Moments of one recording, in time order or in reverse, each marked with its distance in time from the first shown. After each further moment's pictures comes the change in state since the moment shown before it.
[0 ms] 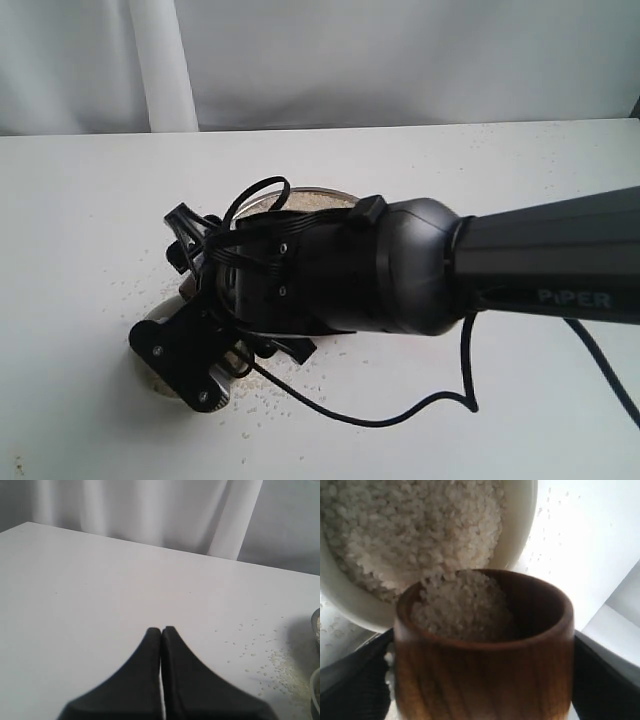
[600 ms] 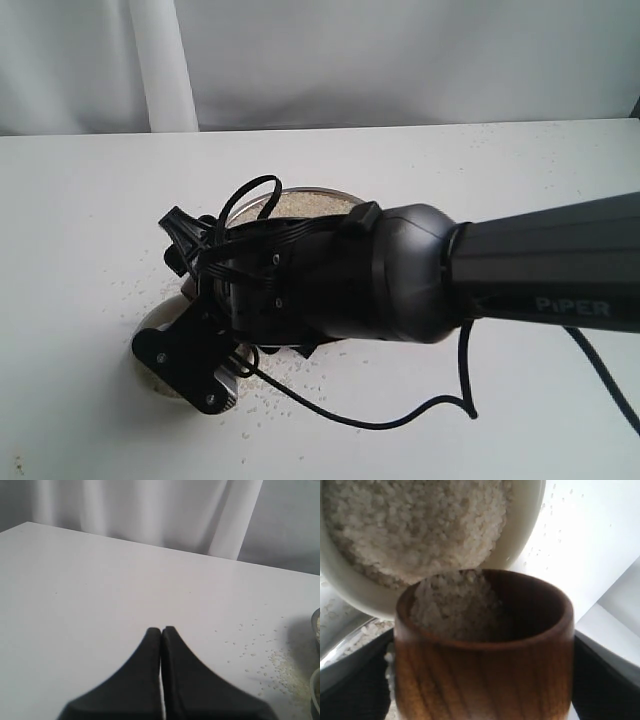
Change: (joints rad) left arm 0.000 0.000 0.000 0.000 0.000 0.000; right arm 0.017 0.000 0.000 -0.074 0.028 0.002
